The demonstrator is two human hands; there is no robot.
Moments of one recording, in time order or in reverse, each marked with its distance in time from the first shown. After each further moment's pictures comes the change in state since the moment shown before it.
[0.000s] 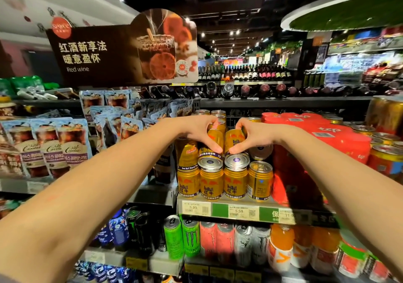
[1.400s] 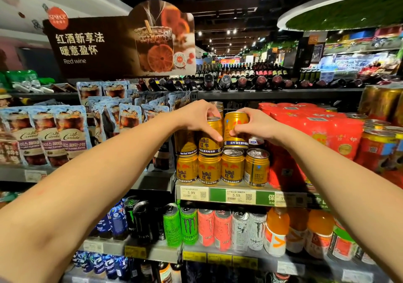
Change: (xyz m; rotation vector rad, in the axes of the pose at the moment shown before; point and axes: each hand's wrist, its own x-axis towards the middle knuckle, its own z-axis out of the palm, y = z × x) left_hand -0.014 0.005 0.018 -0.014 0.224 0.088; right_hand -0.018 0.004 0.031 0.391 0.359 -0.076
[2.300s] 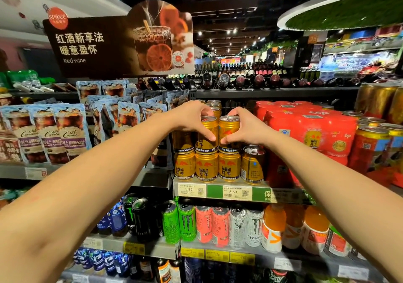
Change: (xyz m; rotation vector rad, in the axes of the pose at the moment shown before) left_hand -0.013 0.000 0.001 0.049 0.018 -0.040; right_hand -0.005 0.003 0.018 -0.179 0.047 -0.141
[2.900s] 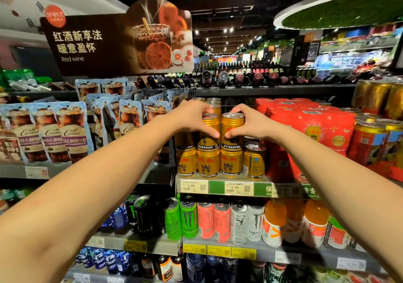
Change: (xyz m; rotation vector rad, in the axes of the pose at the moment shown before) left_hand -0.014 0.011 0.004 0.169 0.047 -0.044; right_hand -0.004 -0.002 -0.010 -0.009 -0.093 0.077
